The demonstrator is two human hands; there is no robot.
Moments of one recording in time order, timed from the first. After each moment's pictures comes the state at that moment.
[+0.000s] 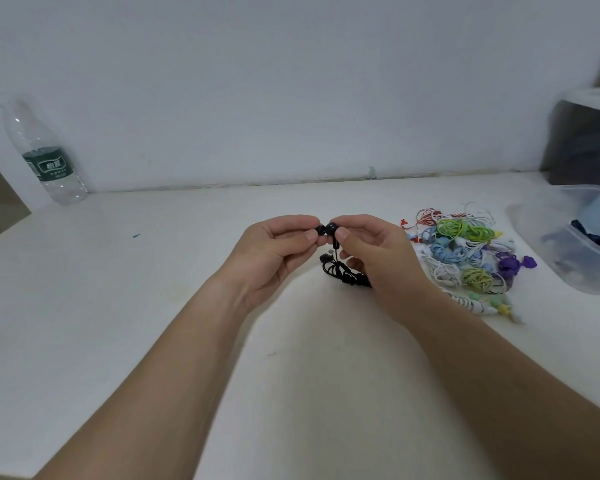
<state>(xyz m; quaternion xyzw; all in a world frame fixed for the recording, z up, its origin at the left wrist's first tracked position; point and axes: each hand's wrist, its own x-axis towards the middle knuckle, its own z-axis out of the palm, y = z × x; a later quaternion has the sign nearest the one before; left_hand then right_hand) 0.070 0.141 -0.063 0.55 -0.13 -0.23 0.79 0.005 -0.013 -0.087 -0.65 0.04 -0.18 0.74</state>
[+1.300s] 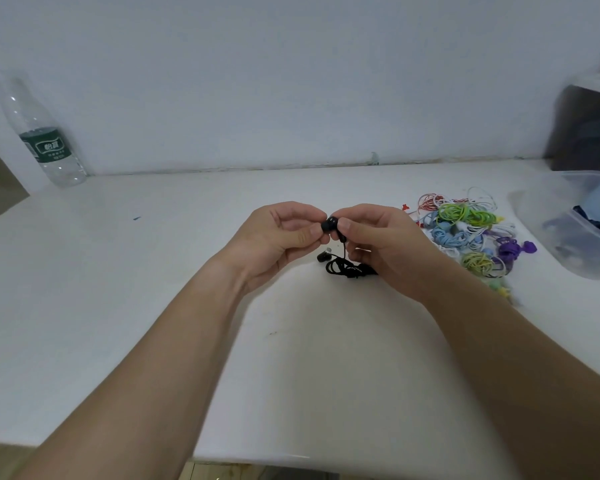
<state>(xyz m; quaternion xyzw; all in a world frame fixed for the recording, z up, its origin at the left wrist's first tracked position) 0.075 0.149 -0.072 0.58 -0.21 -0.26 0.74 0.002 -0.030 -0.085 -0.66 0.00 -0.06 0.75</state>
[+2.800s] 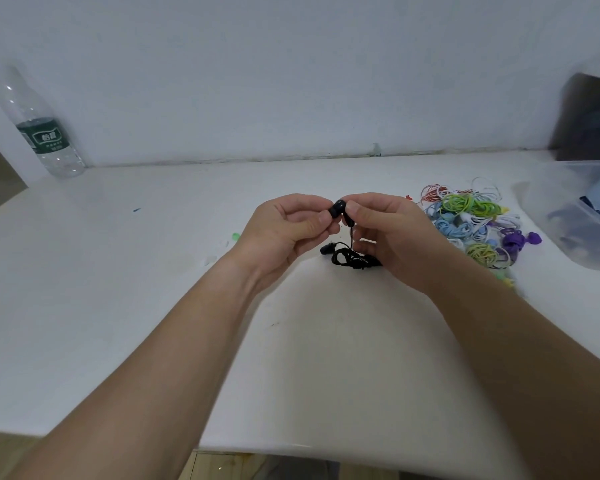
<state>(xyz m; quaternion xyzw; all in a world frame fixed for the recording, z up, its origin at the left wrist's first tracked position) 0.063 0.141 -0.075 0.57 -0.20 -0.23 0.76 0.000 -0.029 -0.082 -0.64 0.03 -0.07 0.77</state>
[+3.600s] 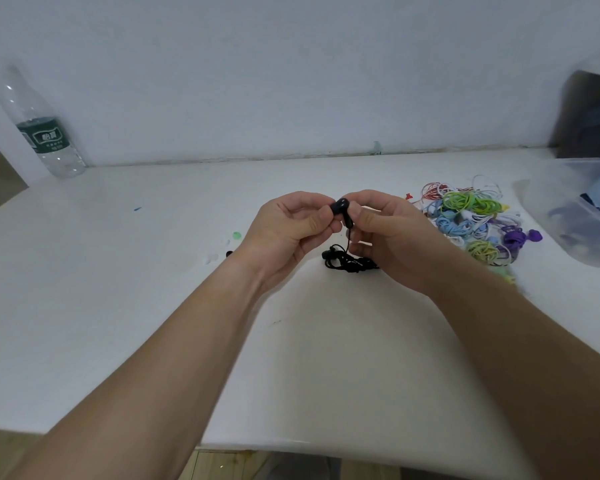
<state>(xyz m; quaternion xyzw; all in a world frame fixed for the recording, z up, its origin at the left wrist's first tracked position) 0.061 0.138 -0.079 0.53 -0.21 -0.24 0.78 -0.004 -0.026 -0.083 -0.62 -0.02 -0.04 0.78</state>
